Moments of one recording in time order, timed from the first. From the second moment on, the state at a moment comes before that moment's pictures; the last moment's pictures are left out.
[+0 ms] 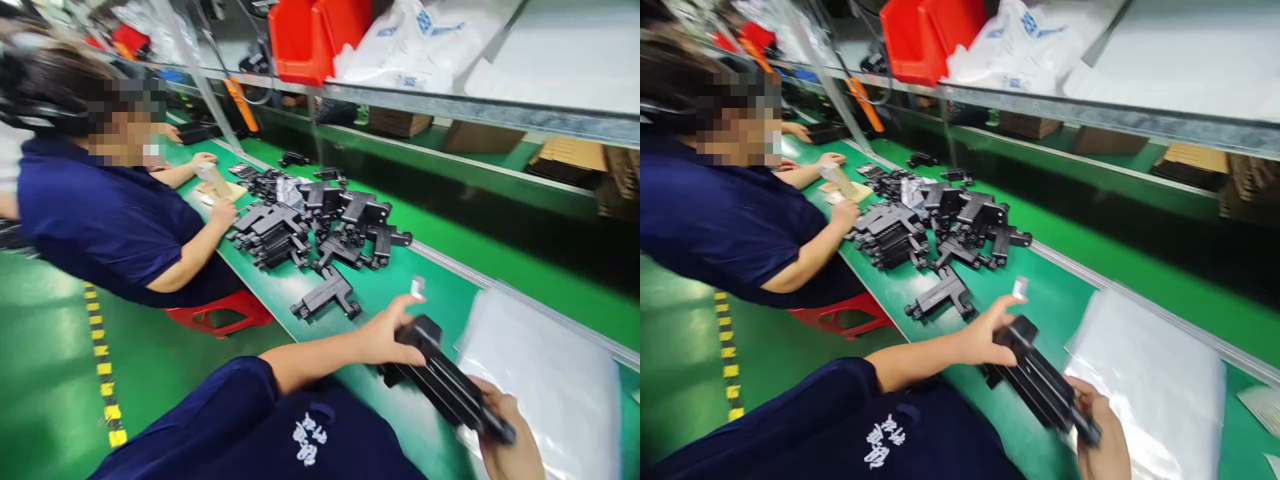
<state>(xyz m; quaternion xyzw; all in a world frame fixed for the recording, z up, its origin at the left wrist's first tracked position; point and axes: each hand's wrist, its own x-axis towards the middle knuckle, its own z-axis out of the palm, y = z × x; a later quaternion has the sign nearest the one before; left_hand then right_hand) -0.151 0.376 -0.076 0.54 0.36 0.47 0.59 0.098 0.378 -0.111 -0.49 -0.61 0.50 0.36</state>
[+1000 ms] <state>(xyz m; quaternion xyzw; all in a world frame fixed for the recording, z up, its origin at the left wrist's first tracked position) -0.139 0.360 -0.084 0.54 0.41 0.50 0.54 0.108 0.346 -0.088 -0.49 -0.51 0.54 0.46</state>
